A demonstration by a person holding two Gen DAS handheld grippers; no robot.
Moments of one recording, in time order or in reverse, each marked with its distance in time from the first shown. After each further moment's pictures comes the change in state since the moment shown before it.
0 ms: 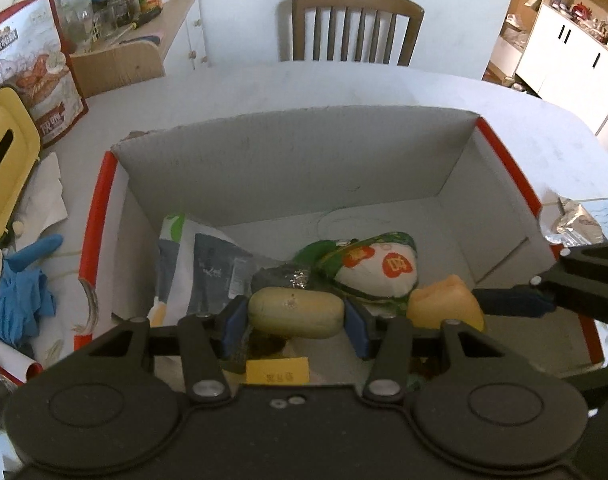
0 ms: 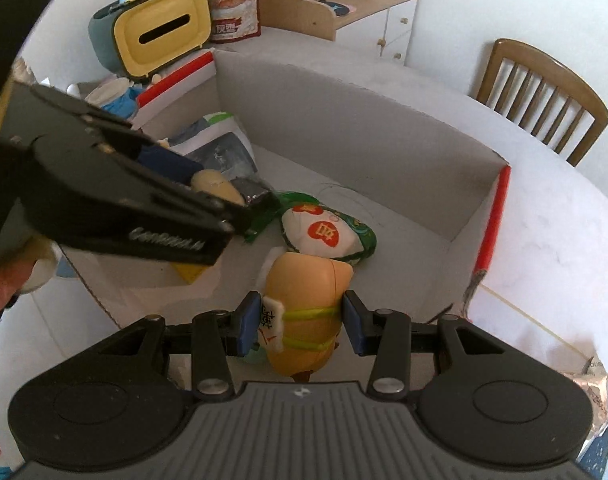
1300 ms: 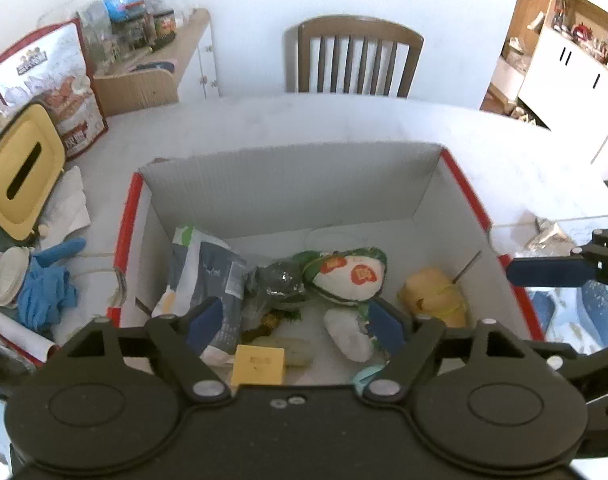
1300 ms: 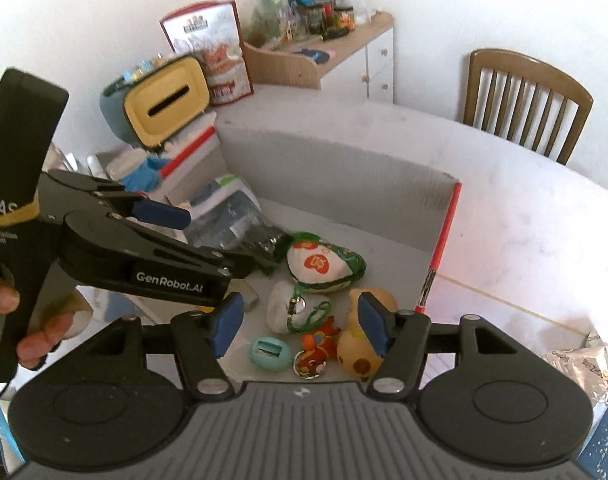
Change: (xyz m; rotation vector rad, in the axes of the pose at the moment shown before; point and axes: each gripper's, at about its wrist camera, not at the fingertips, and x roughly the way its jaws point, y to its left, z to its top) left arm -0.053 -0.019 -0.011 -0.027 -0.095 0.022; right arm -0.071 -0.023 -0.011 0.132 -0.153 0.080
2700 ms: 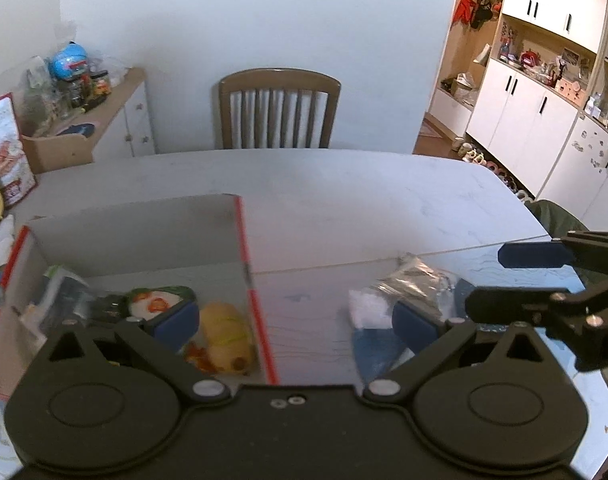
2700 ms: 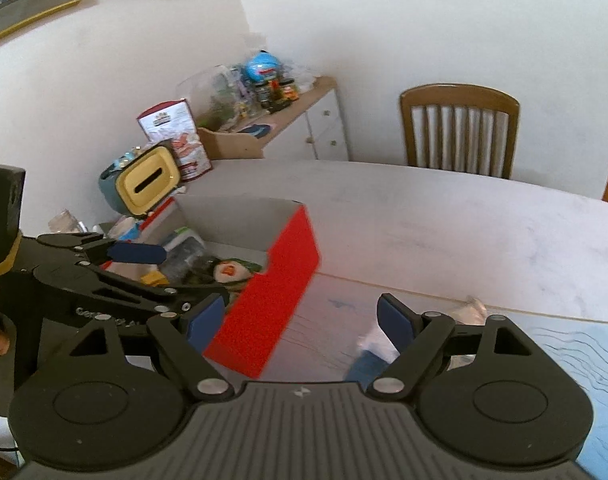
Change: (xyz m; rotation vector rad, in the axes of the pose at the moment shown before) left arm -0.046 -0.164 -0.012 0.041 -0.153 -0.111; right arm -0.143 -0.142 -0.071 0.136 -0.188 0.007
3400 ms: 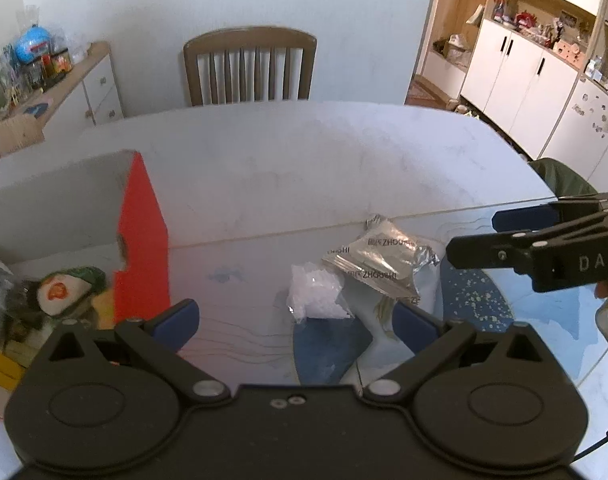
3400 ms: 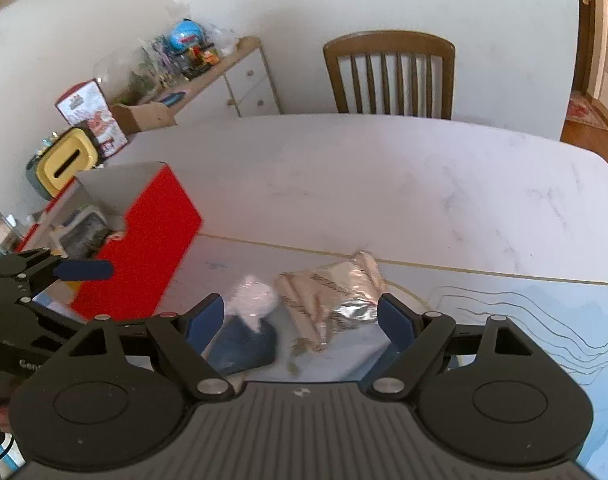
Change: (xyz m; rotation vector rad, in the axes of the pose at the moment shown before) left arm 0.085 -0.064 -0.014 0.034 0.109 -0.004; right arm 0.038 -0.114 -0.018 0.090 0.123 -0.116
